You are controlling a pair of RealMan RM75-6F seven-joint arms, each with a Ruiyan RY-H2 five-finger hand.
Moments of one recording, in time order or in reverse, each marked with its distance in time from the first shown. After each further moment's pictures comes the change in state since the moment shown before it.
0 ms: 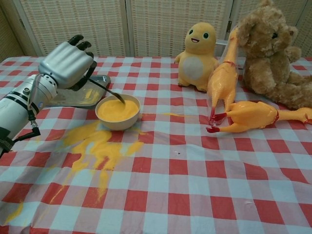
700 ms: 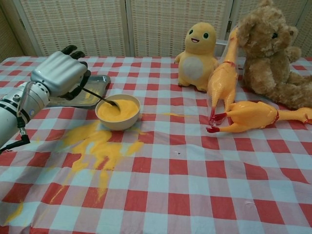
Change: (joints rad) left arm 0.071 0.090 0.009 -0.226 -0.058 -0.012 0.098; right arm 0.006 -0.009 -0.005 -0.005 -0.010 -0.008 -0.017
